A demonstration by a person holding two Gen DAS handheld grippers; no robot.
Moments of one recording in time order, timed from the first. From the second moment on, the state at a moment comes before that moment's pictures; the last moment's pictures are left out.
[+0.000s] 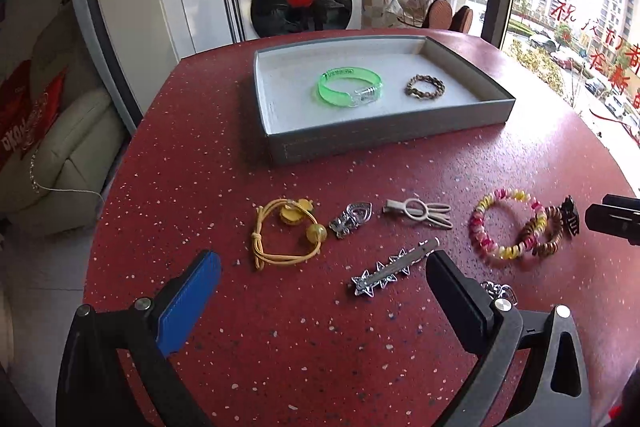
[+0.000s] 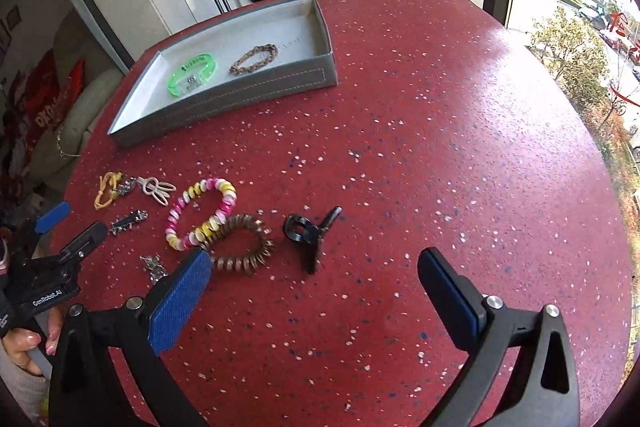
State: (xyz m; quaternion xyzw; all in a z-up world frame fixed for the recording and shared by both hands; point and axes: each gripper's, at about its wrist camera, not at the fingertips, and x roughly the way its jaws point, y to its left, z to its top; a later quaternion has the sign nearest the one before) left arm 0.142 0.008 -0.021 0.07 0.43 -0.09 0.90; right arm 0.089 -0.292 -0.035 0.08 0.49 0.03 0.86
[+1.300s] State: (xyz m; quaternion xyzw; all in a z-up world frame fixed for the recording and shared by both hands) left arm 0.131 -0.037 -0.039 0.14 0.44 -0.18 0.87; right arm 0.110 -0.262 -0.055 -0.01 0.49 0.00 0.87
